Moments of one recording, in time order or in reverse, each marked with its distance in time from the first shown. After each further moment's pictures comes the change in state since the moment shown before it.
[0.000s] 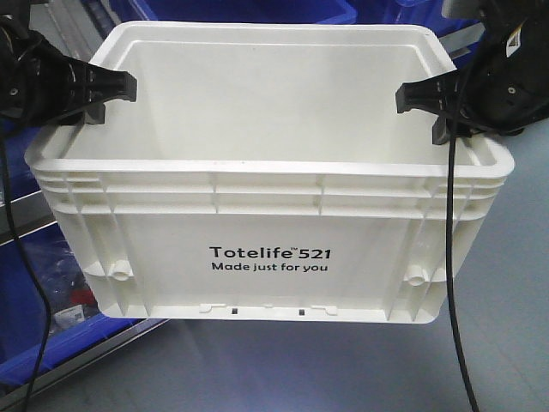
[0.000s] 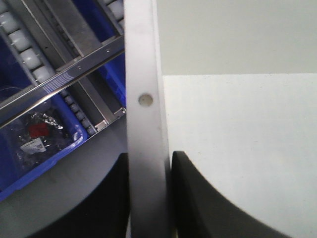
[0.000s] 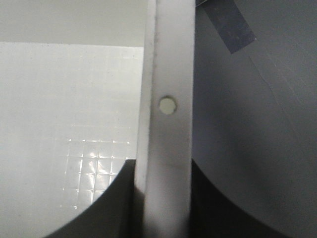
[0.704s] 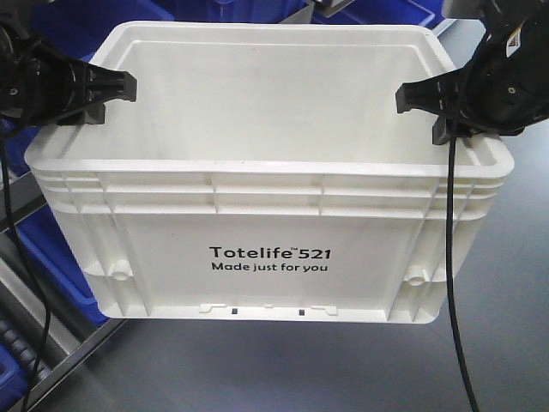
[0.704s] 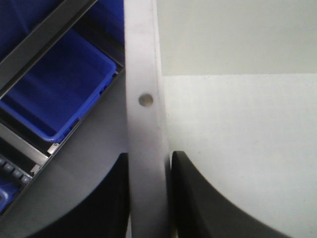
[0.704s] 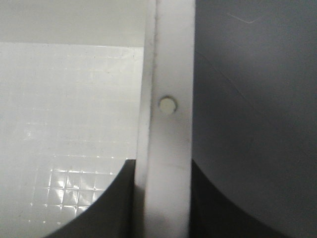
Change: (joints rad) left arm 0.000 0.000 0.000 0.000 0.000 0.000; right arm 0.000 0.000 0.000 0.000 0.000 0.000
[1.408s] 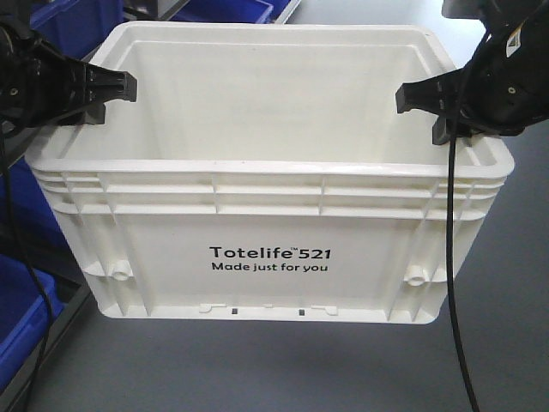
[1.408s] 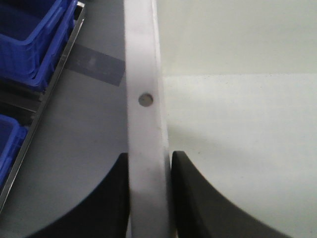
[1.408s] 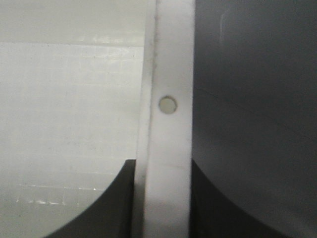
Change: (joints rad) left arm 0.000 0.000 0.000 0.000 0.000 0.000; right arm 0.000 0.000 0.000 0.000 0.000 0.000
